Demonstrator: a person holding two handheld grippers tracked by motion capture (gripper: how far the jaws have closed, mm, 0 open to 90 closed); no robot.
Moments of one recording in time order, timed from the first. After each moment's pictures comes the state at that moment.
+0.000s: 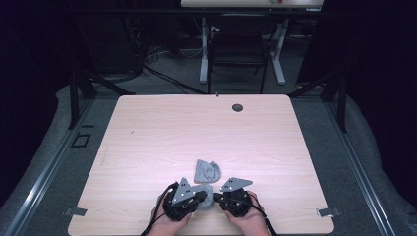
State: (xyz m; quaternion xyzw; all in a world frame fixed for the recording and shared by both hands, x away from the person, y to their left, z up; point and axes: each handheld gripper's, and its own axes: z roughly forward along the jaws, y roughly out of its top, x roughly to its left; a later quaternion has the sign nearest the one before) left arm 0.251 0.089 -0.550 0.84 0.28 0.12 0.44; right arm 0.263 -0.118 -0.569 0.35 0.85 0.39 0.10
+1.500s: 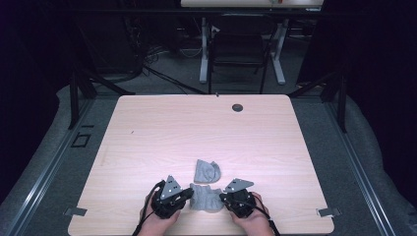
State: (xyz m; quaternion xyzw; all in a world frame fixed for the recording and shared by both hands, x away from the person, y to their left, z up) left arm 0.257 0.121 -0.552 0.83 0.33 0.14 0.42; right arm 0.262 -0.128 -0.574 0.37 0.85 0.34 0.13
